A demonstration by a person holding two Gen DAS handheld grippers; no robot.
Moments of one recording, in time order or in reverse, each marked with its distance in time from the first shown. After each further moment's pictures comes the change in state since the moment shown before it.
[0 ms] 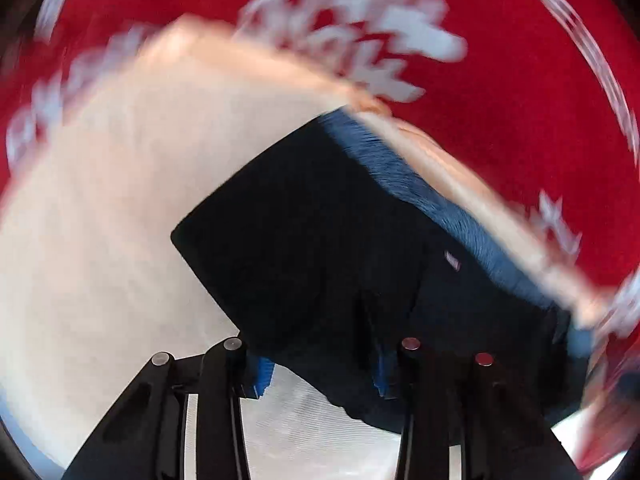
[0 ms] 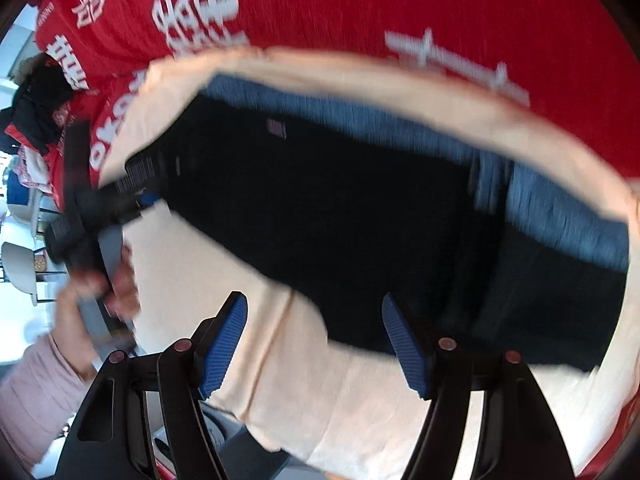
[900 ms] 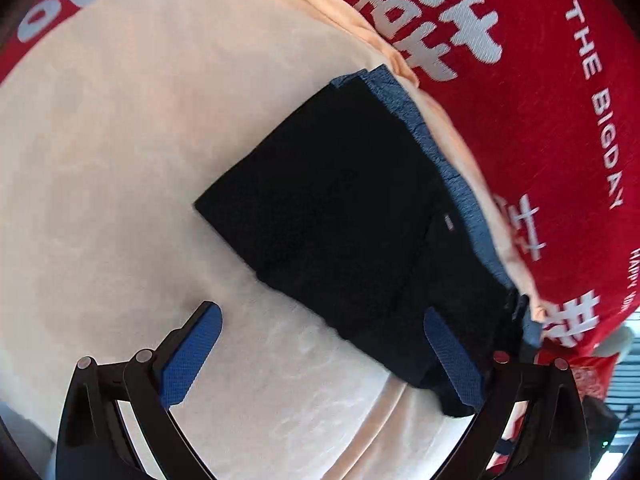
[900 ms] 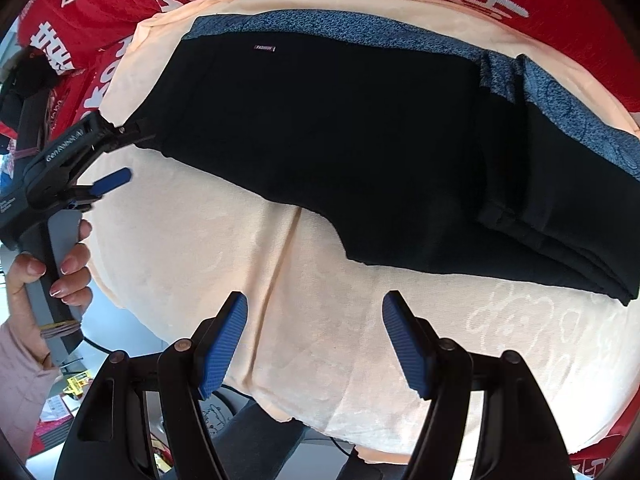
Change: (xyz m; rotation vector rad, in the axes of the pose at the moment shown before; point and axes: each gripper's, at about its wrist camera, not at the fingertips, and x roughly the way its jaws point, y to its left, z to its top) left arm -0.002 0.077 -0.039 -0.320 0.188 -0.281; right arm 0.047 0.007 -0.084 0.061 0.132 -0.043
